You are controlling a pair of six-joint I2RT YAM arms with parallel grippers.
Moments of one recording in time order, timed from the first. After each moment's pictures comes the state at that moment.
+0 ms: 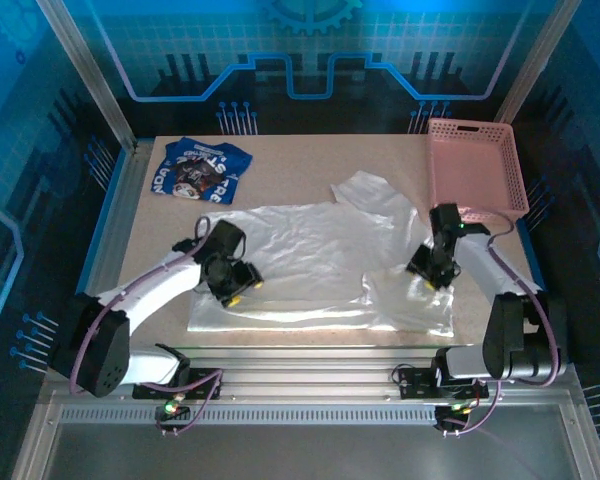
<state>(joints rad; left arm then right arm) -0.39 1.33 0.83 -0.77 0.23 -1.02 0.03 1.37 0.91 -0.91 -0.11 0.64</state>
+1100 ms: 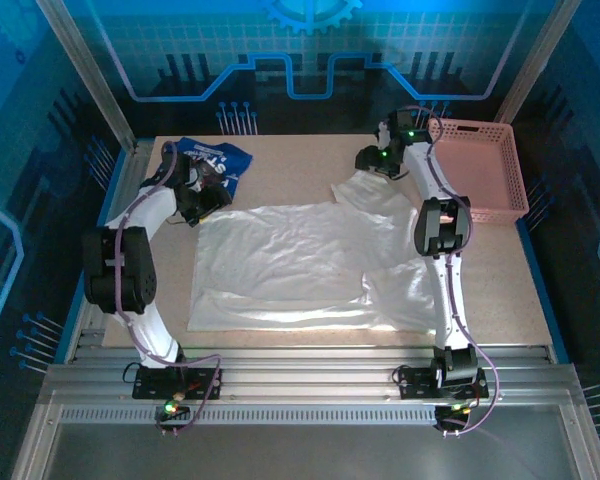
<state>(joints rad) 0.07 1.82 1.30 -0.57 0.30 -0.48 0.09 2.67 2.57 -0.97 -0.34 0.22</state>
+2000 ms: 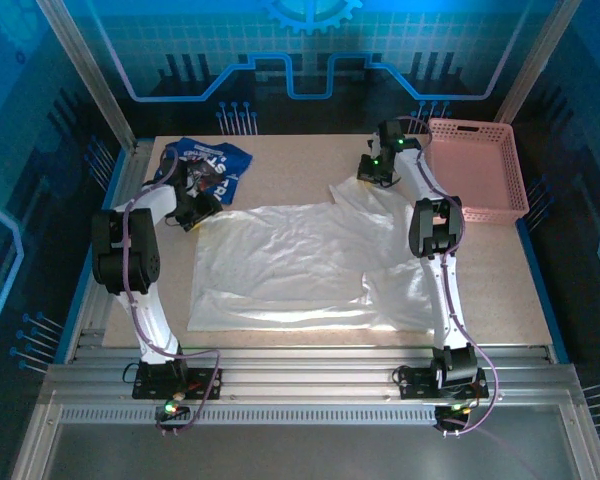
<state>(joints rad) 0.12 1.98 1.36 -0.54 0.22 -0.45 0.12 2.71 2.53 -0.92 -0.31 0.30</state>
